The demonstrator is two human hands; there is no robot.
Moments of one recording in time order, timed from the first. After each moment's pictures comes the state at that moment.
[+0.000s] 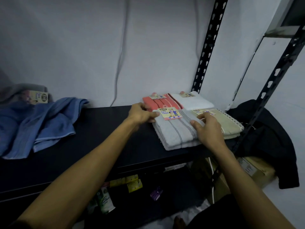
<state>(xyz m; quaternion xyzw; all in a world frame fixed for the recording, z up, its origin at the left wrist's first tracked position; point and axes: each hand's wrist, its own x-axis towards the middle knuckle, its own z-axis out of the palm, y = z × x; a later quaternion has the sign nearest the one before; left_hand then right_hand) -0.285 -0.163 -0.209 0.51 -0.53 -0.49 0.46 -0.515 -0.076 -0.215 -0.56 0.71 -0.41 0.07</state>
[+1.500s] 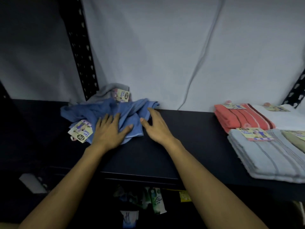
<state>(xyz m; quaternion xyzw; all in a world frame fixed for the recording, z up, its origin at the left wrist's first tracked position) 0.028 -0.089 -0.267 0.78 -0.59 0.03 0.21 -0.163 -0.155 -0.248 -0.81 0.42 -0.29 0.28</state>
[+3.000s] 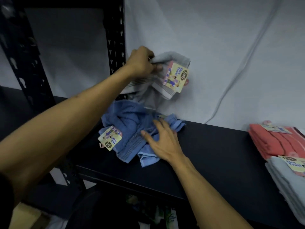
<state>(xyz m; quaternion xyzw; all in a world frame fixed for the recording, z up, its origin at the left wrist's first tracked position) 0.055 -0.160 -0.048 0.70 -0.61 0.06 0.37 -0.110 -0.142 -0.261 -0.86 0.37 -0.31 0.19</state>
